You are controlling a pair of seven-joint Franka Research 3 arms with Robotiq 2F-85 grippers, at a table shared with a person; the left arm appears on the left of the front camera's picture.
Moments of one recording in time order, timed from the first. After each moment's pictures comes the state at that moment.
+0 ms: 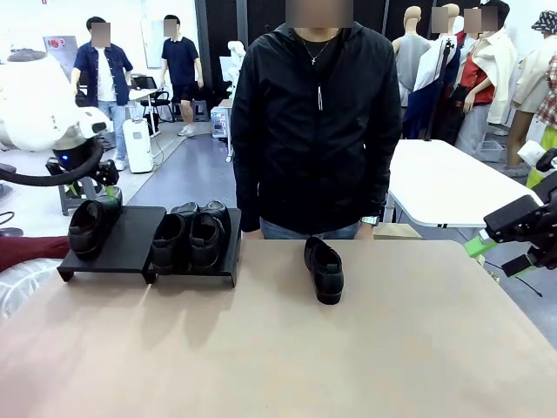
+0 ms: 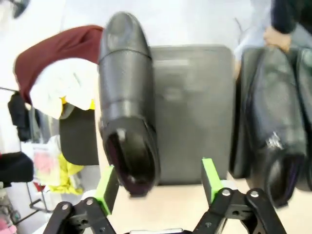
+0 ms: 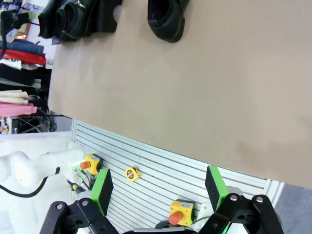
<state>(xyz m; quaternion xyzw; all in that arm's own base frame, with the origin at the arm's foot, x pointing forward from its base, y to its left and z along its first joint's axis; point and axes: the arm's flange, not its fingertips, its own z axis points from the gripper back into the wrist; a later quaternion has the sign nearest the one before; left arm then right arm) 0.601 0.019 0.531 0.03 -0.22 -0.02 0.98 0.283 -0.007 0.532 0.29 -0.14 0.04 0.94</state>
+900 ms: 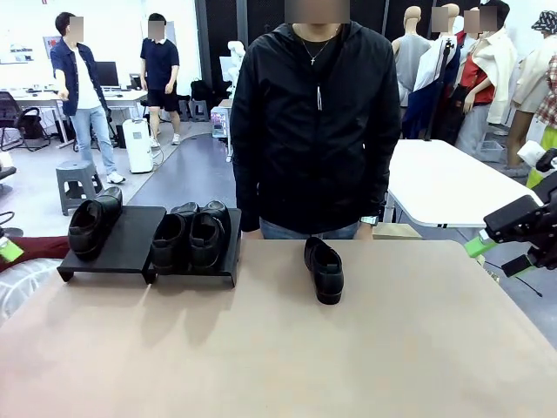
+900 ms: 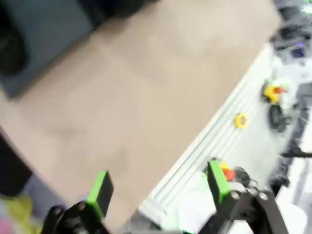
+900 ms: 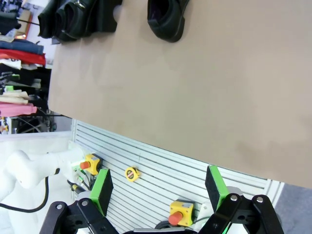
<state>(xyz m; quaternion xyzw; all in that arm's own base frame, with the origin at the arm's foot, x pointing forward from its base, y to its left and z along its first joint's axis) 0.377 0.117 0.508 -0.27 -0.13 -0.31 0.90 0.283 -0.007 0.532 0.29 -0.14 0.04 0.94</state>
